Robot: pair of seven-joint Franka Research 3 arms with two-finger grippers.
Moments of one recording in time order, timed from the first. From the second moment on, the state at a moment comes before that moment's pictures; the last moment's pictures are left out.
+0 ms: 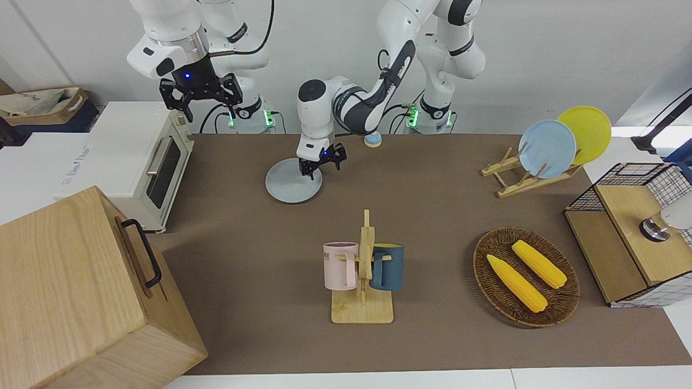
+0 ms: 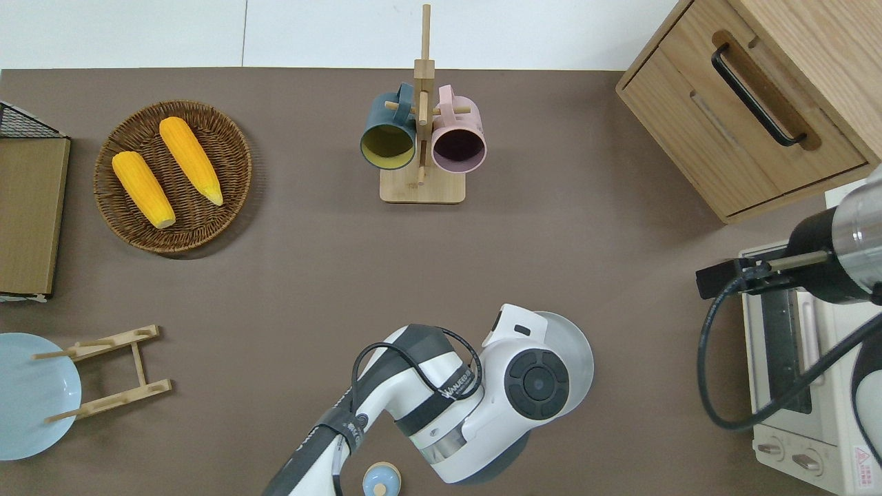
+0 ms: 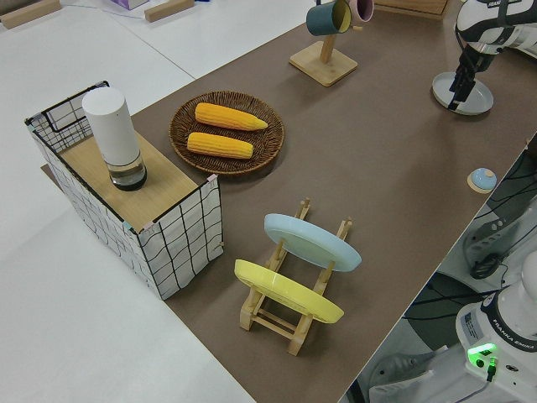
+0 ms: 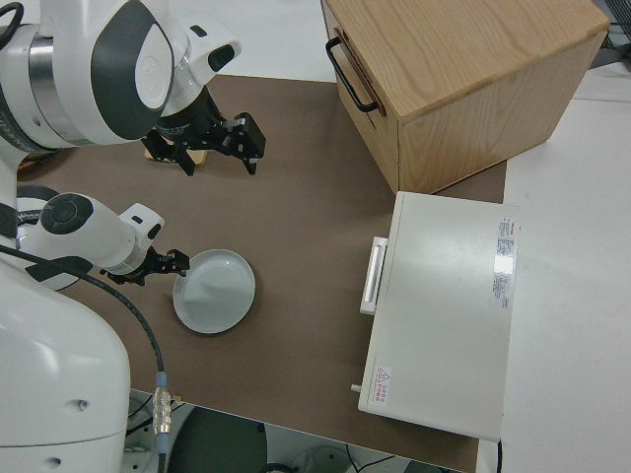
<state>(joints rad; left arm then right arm) -0.66 0.32 -0.23 -1.89 0.10 2.16 -1.30 0.02 -0.01 0.12 -1.47 0.00 1.39 0.03</state>
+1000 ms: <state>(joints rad) 0.03 0.14 -0.22 -1.51 0.08 1.51 -0.19 0.02 -0.01 0.12 -1.47 0.00 1.39 0.03</state>
